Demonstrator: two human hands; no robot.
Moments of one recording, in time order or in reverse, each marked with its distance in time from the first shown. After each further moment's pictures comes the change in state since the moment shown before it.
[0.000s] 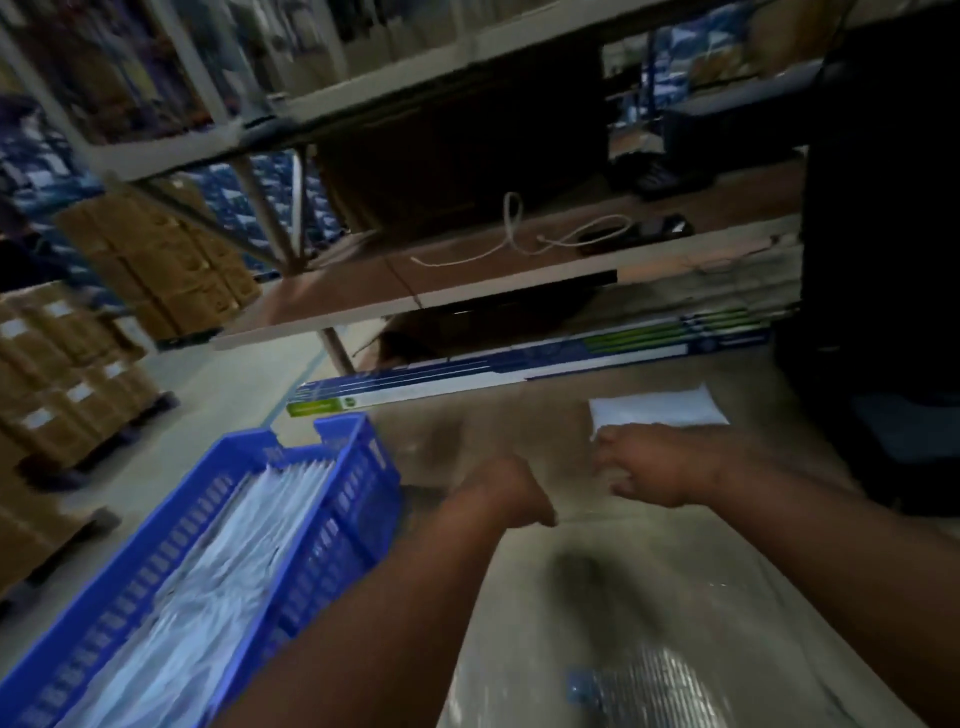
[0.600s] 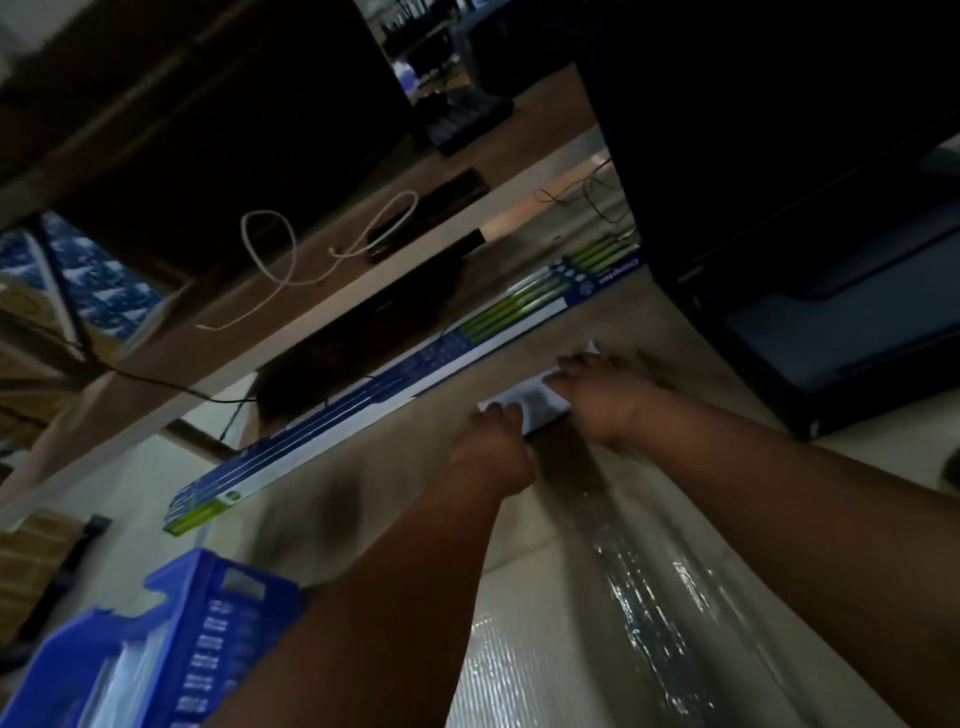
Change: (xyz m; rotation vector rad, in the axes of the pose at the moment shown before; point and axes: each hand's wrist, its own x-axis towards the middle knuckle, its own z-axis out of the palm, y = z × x) left_hand 0.186 0.136 0.055 0.403 0.127 0.319; right_hand 0.073 0.193 0.102 0.239 0.035 0.524
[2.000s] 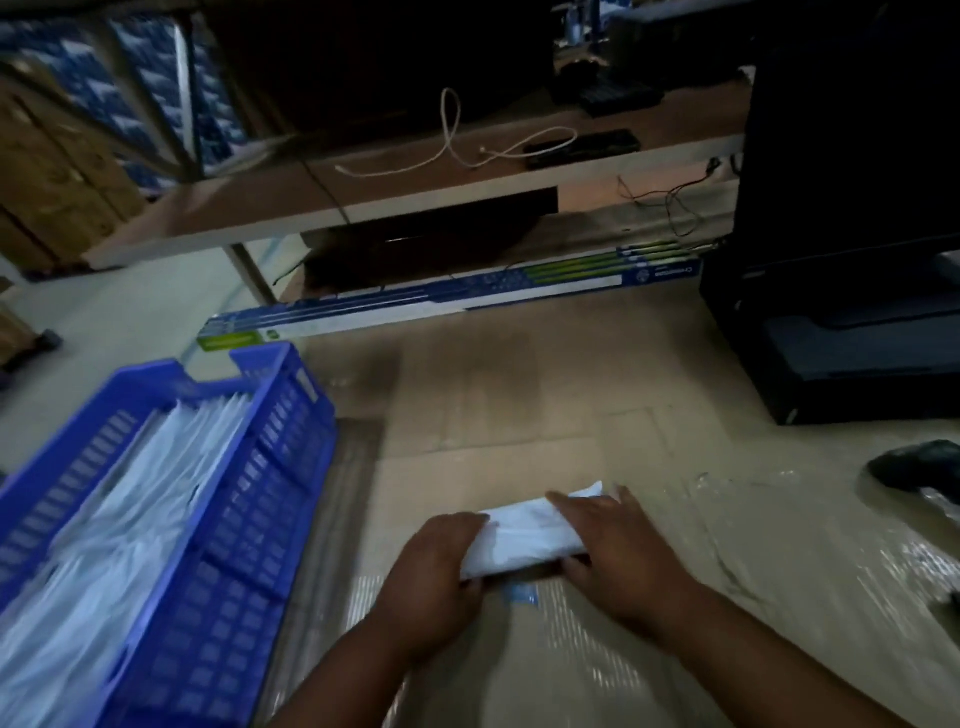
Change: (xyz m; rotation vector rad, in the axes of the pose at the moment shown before) left_hand -0.323 -0.098 0.170 -0.587 0.463 0.205; right_hand -0.272 -0.130 0.137 0.109 0.258 -0.292
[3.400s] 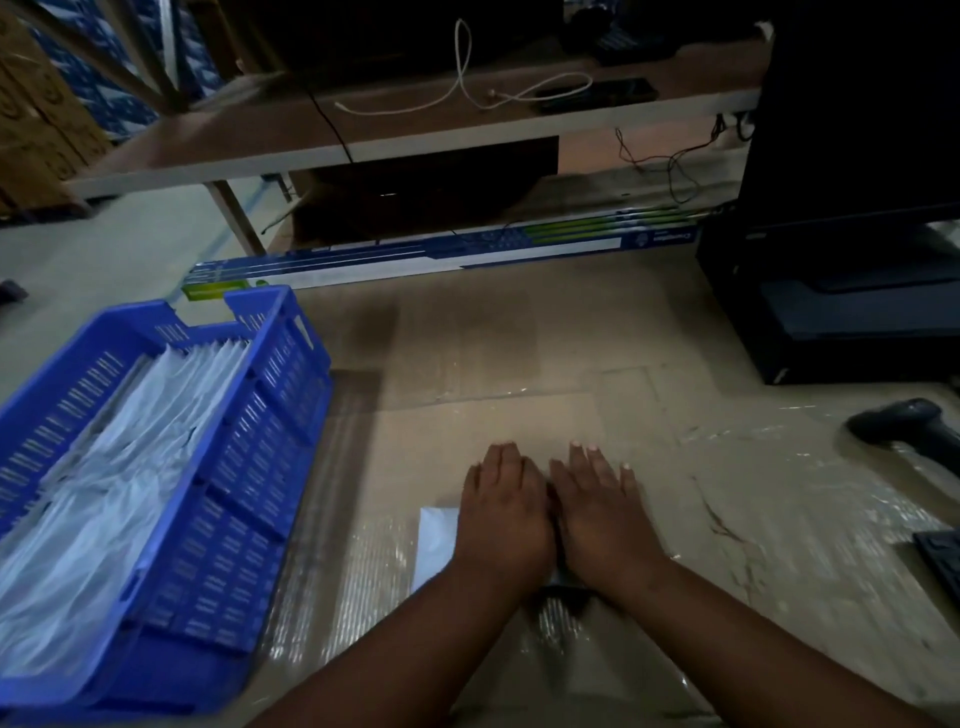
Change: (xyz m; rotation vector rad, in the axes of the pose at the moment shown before) left_hand 0.021 0.092 0.033 0.332 -0.169 -0.130; right_hand -0.014 -0.058 -0.009 -0.164 -0.304 0.271
